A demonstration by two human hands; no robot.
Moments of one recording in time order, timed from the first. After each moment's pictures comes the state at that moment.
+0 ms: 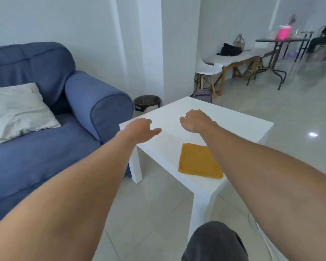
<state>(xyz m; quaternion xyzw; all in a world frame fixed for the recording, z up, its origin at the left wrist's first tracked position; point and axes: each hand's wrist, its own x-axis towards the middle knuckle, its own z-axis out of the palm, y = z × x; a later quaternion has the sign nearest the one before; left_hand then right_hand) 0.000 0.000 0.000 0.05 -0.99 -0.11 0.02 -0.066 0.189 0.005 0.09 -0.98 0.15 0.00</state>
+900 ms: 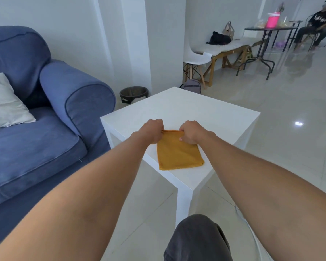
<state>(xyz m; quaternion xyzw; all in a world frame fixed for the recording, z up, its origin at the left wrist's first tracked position) -0.054 0.081 -0.058 -0.02 -0.99 -0.11 0.00 -0.092 0.246 -0.073 0.13 -0.98 0.12 -0.08</state>
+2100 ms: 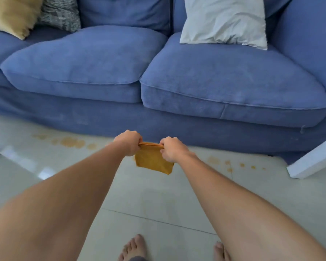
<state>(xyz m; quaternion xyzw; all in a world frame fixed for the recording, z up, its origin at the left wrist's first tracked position) 0.392 -0.441 -0.273 0.48 -0.86 -0.13 -0.12 0.249 -0.353 -0.295 0.55 -0.79 0.08 -0.26</state>
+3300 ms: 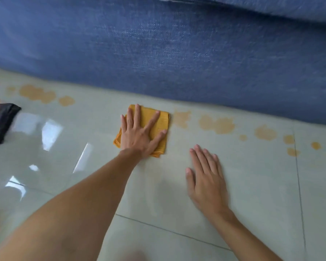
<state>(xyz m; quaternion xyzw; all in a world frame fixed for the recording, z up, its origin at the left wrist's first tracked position) 0.383 -0.500 -0.583 0.52 -0.85 -0.09 -0.02 0.238 -0.297 -0.593 0.59 -0.79 0.13 -0.03</state>
